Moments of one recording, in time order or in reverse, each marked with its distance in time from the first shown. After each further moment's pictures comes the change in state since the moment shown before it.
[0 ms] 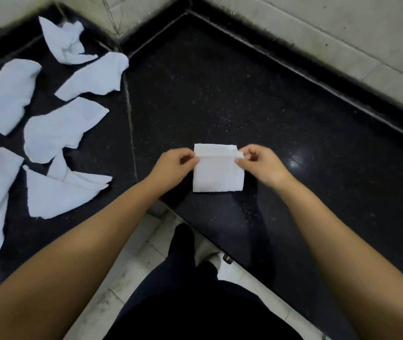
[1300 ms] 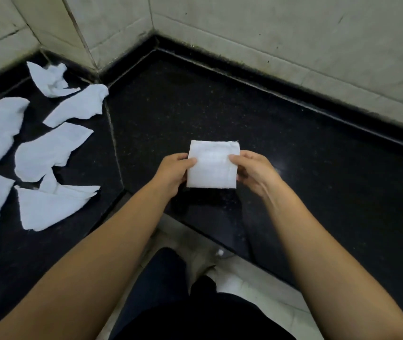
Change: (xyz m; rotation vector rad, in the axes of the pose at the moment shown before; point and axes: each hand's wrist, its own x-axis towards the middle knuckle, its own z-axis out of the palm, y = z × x) left_hand -0.038 0.069 0.028 -0.773 -0.023 -0.377; right_hand -0.087 -0.011 -0.014 0.664 0.191 0.217
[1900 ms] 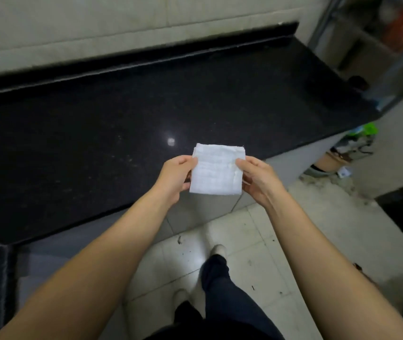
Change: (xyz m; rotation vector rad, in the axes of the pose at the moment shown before) left_hand -0.180 -0.109 0.137 0.459 -0.808 0.016; right_hand -0.279 0.168 -0.110 0.541 0.794 -0.076
